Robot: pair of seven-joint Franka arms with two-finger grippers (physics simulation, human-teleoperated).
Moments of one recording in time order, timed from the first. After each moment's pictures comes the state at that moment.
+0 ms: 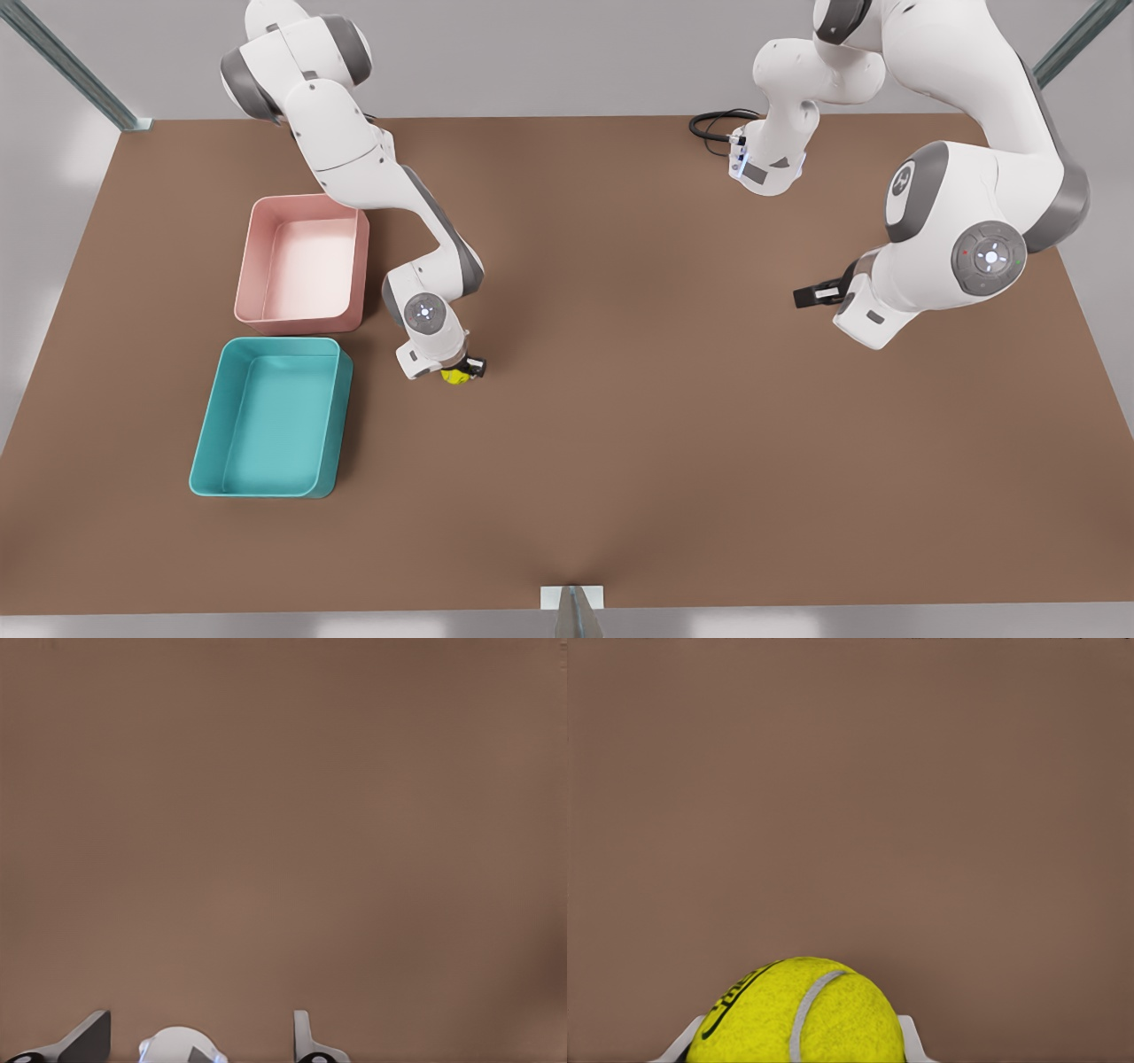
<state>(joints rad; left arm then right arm) -0.20 0.31 0.02 -1.25 -0.06 1.23 -0.37 0.52 0.58 -0.02 -1.97 0.02 2.53 0.76</state>
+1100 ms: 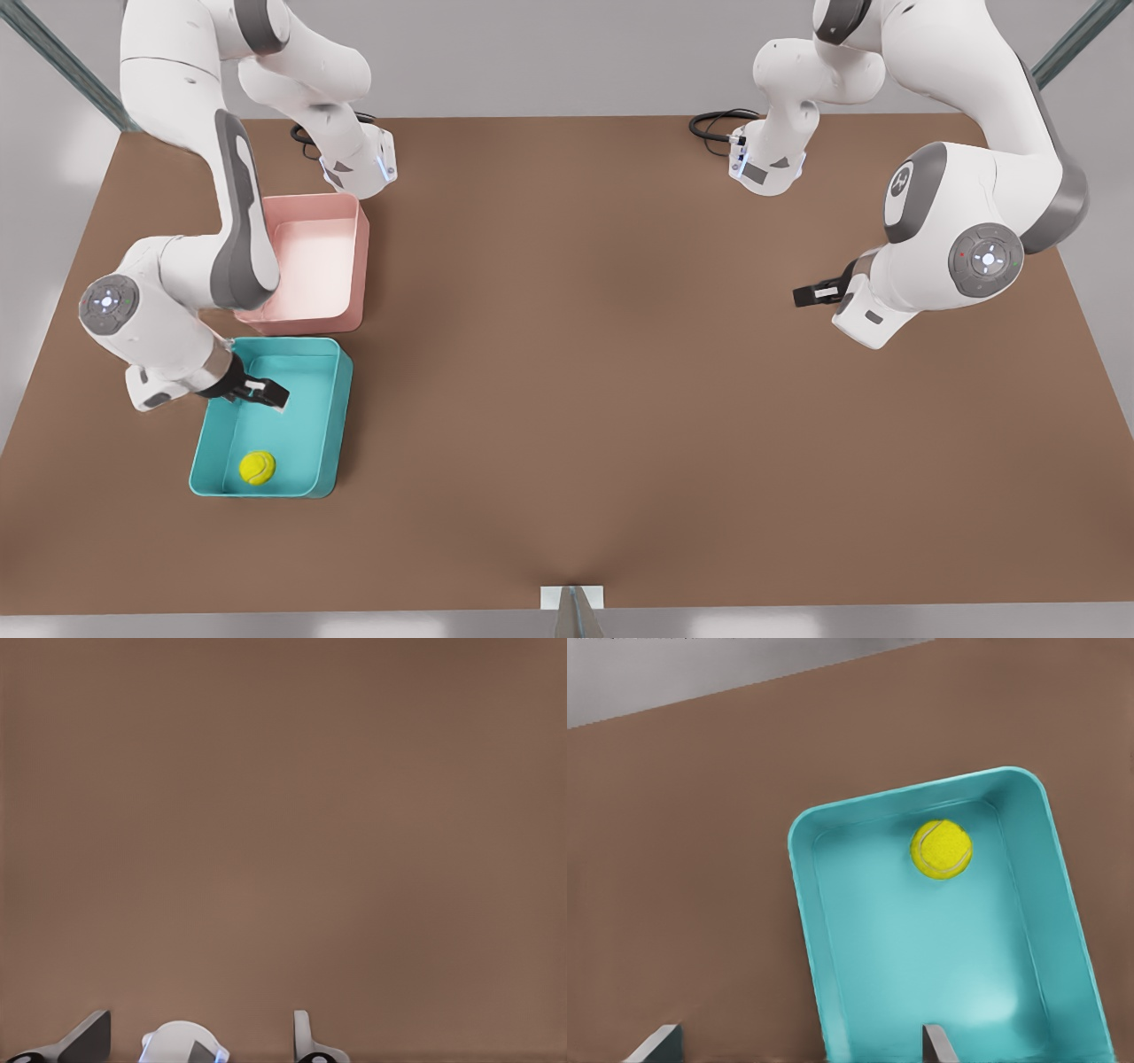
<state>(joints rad) -0.21 0.31 0.02 -1.25 -0.05 1.21 -0.38 0.05 0.24 -0.02 -1.64 0.04 1.98 0.22</state>
